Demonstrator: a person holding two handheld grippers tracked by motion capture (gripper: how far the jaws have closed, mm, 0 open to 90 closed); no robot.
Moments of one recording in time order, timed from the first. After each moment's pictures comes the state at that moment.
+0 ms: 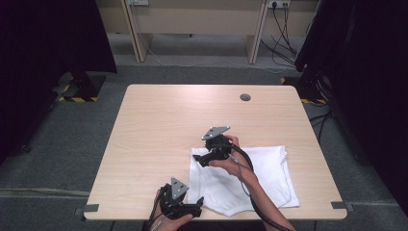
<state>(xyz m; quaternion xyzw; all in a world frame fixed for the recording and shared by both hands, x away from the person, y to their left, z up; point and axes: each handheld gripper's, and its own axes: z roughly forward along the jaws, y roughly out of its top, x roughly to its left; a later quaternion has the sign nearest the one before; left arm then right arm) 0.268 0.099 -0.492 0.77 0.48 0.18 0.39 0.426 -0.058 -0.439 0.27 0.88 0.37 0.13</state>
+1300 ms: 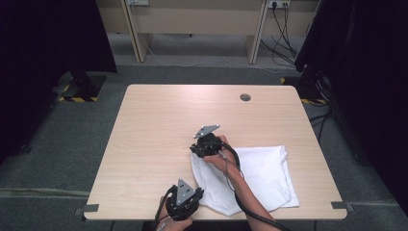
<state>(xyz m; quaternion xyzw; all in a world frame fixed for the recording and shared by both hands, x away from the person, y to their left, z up) 0.261 0.087 -0.485 0.77 0.41 0.18 0.45 0.448 -0.037 -0.460 0.26 0.88 0.37 0.12</state>
